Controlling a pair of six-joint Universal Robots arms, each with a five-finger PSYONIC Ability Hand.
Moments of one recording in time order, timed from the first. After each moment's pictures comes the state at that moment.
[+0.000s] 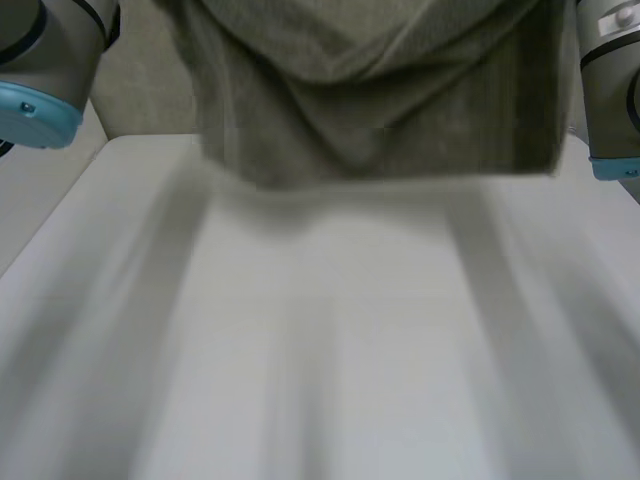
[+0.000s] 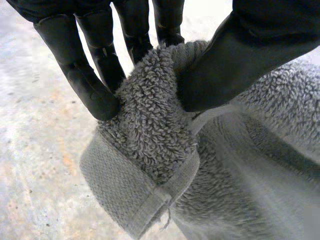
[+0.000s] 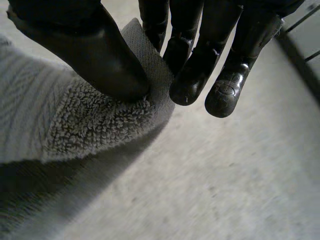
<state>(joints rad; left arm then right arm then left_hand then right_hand) 4.35 -2.22 -0.37 3.05 -1.55 3.25 1.87 -1.19 1.08 -0.73 1.41 2.48 1.41 1.49 1.55 1.52 1.47 1.32 1.29 1.32 1.33 1.16</state>
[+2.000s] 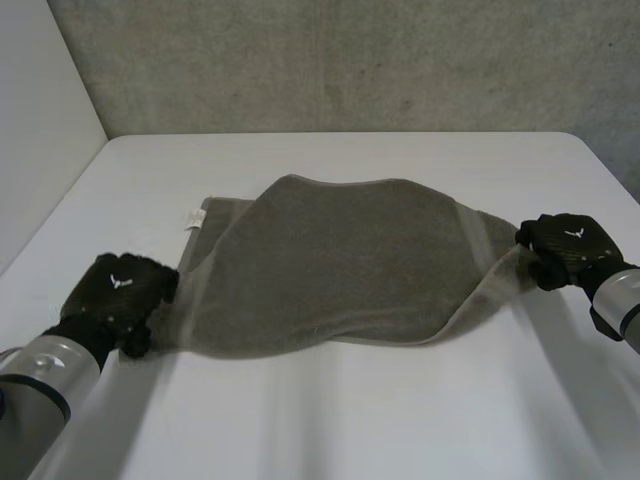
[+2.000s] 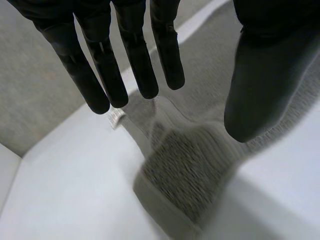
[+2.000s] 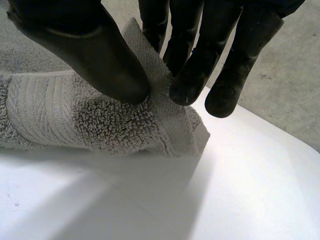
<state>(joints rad) 4.54 -1.55 -2.13 3.37 -1.35 3.61 1.51 -1.18 1.80 -0.34 1.08 2.81 0.84 0.83 0.83 0.84 0.83 1.32 1.29 1.32 1.33 1.16</state>
